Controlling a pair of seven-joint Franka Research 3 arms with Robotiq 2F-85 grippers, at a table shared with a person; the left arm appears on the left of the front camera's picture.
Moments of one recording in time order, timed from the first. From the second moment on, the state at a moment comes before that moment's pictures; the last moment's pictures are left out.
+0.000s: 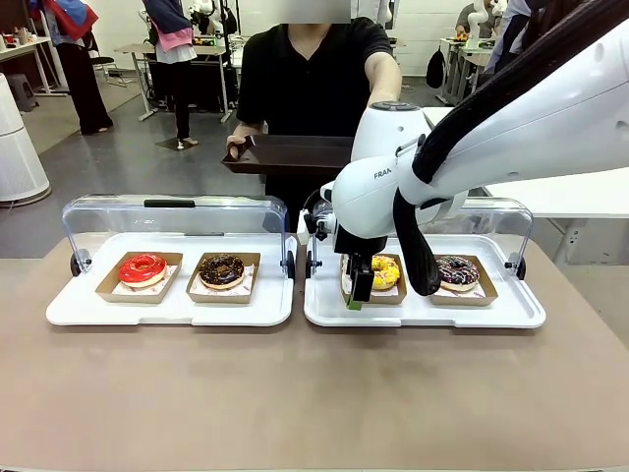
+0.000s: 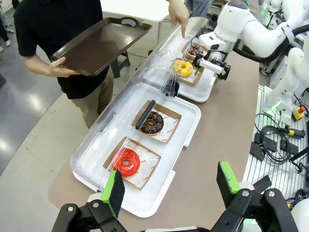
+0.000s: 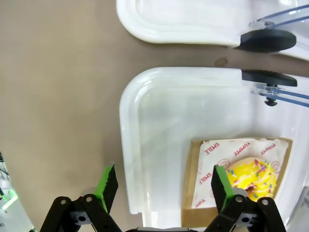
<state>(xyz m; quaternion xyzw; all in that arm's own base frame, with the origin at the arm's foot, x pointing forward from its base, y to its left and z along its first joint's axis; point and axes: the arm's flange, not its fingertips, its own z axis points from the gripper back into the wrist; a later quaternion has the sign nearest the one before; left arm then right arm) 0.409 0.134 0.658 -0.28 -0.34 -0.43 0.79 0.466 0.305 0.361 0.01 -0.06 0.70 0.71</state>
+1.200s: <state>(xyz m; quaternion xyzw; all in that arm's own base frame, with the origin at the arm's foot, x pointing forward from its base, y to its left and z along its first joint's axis) 0.409 0.134 0.658 -0.28 -0.34 -0.43 0.79 0.496 0.313 0.331 0.00 -0.05 0.69 0.72</state>
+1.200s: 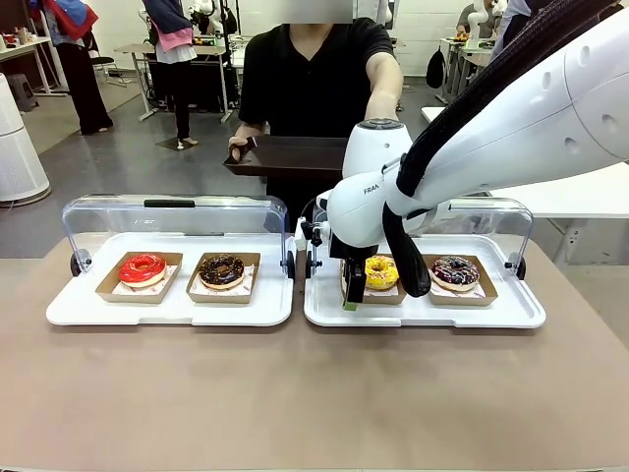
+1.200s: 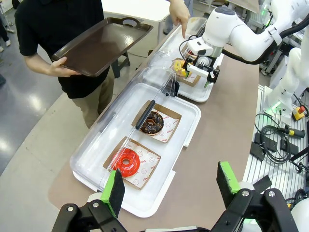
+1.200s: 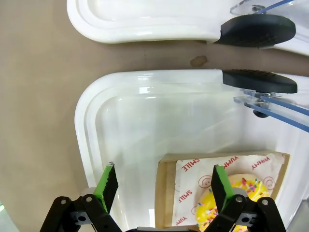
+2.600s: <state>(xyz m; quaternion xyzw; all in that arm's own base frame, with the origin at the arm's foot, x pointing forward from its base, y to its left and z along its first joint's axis) 0.409 0.134 0.658 -0.28 -0.34 -0.43 0.79 0.495 0.309 0.314 0.01 -0.04 0.69 0.72</state>
